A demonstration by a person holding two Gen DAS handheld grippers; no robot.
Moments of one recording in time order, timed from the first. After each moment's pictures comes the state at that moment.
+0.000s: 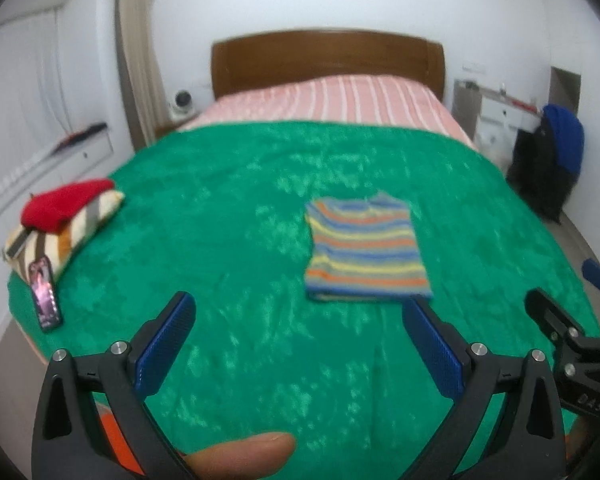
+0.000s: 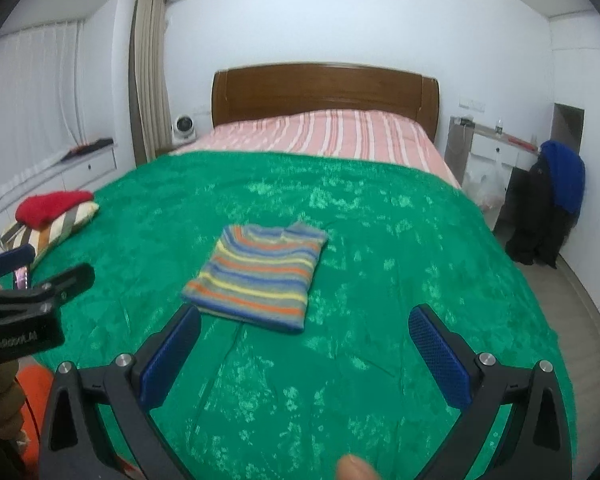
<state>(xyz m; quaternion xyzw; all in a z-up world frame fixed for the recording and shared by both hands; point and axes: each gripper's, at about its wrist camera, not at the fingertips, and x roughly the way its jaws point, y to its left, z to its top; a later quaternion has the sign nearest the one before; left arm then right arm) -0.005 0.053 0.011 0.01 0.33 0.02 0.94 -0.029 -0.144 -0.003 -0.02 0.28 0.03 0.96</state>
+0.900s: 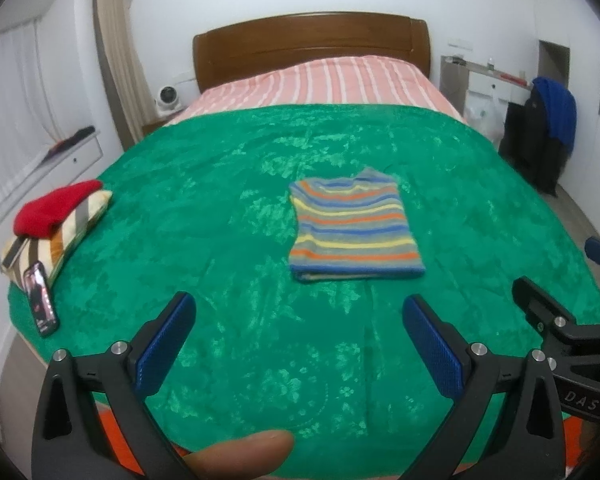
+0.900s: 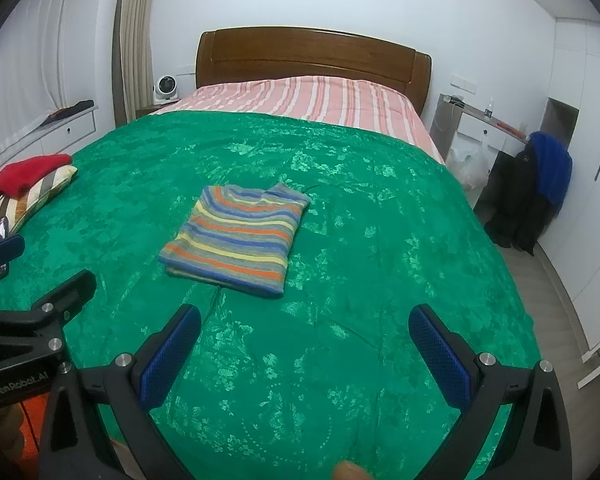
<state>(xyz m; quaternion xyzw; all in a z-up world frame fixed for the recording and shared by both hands) -0.005 0.031 -0.003 0.05 0.35 0.01 0.94 -0.028 -0.137 -0.008 -0.06 0.34 -0.02 0.94</state>
